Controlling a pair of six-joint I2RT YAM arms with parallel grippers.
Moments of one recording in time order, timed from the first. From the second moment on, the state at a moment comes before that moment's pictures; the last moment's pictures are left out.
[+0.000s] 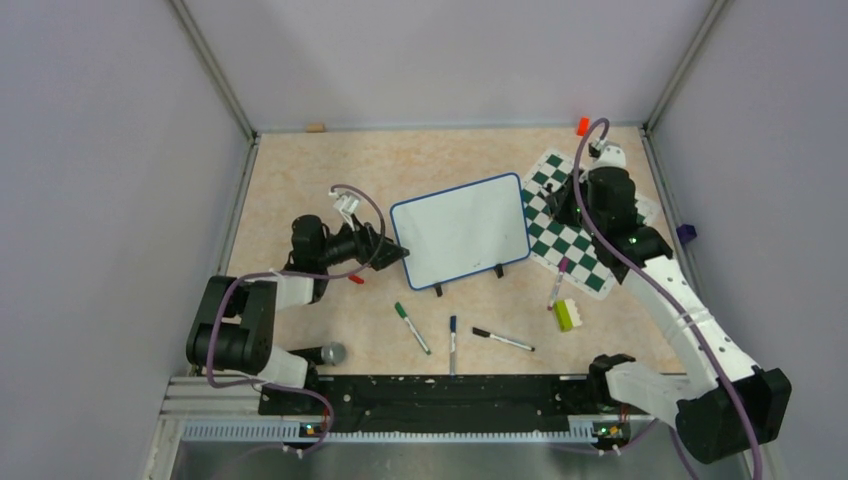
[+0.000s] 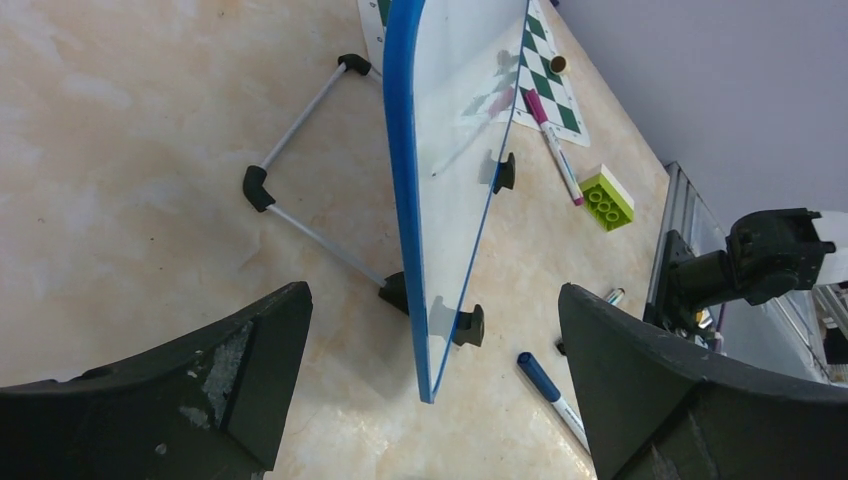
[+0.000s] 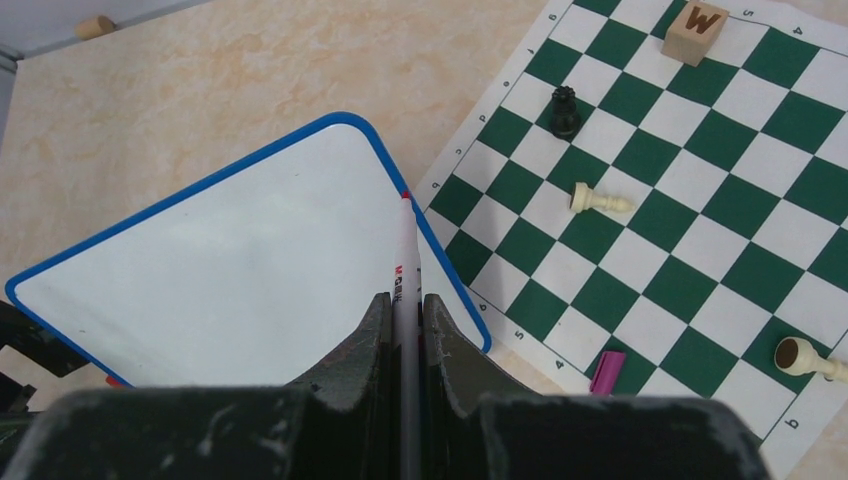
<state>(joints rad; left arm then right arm) -0.13 1.48 0.46 0.78 0.93 -0.47 0.30 1.04 0.96 -0.34 0.11 0.42</state>
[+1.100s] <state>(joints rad) -0.13 1.66 0.41 1.10 0.95 -0.55 0.30 1.18 1.05 -0.33 -0.03 0.39</state>
